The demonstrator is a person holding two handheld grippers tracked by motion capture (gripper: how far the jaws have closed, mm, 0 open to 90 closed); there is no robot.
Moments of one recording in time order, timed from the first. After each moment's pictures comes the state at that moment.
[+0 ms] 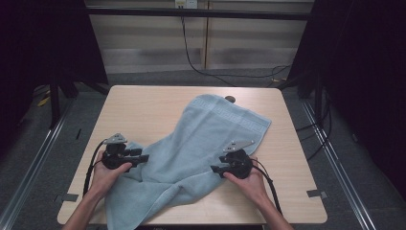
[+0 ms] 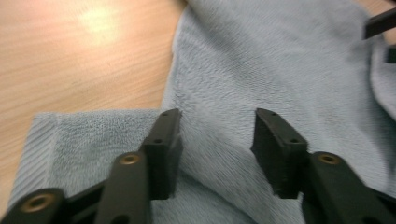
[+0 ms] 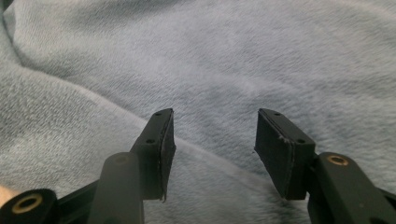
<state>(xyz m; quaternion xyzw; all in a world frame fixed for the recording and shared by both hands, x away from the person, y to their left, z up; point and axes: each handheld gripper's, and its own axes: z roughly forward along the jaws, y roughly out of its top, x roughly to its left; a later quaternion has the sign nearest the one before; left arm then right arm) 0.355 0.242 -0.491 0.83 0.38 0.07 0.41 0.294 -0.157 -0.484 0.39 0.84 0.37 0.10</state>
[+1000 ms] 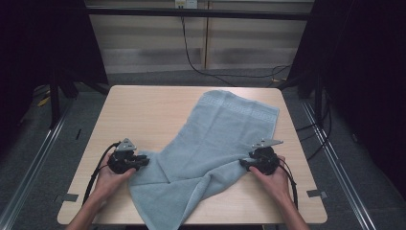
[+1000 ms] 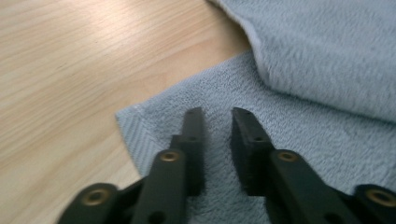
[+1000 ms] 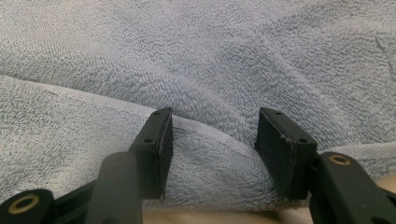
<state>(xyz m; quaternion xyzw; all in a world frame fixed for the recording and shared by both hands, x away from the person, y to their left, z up) 0.336 0.235 -0.500 0.86 0.33 0.11 0.37 0.304 -0.244 -0.499 0.47 0.80 0.33 0.16</state>
